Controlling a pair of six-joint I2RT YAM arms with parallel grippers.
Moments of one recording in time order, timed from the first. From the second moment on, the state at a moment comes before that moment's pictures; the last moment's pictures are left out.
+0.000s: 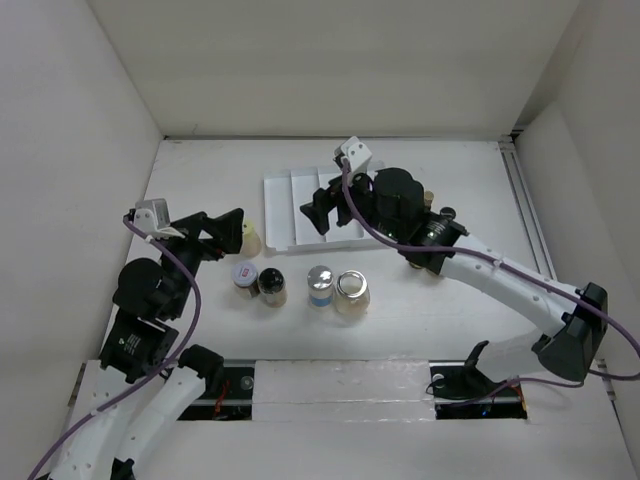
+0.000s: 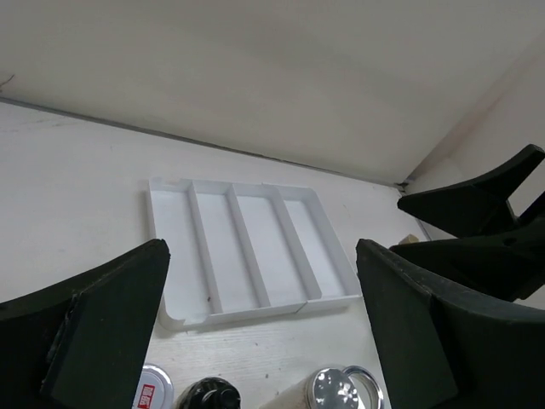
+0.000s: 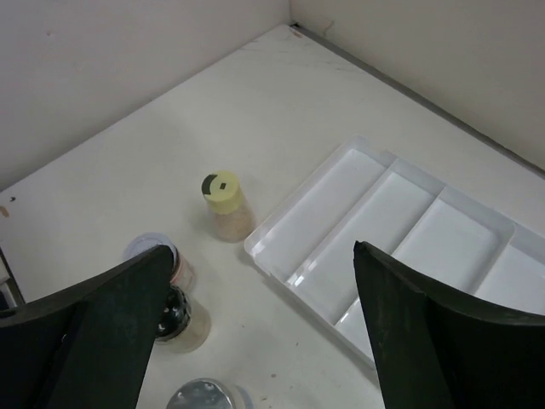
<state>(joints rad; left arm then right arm) -0.44 0.47 0.85 -0.30 -0.21 -0.44 0.88 1.36 1.29 -0.04 0.03 0.06</state>
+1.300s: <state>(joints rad) -0.42 0.13 0.82 -0.38 -0.66 -0.65 0.98 2.33 2.16 -0.41 -0.01 0.05</state>
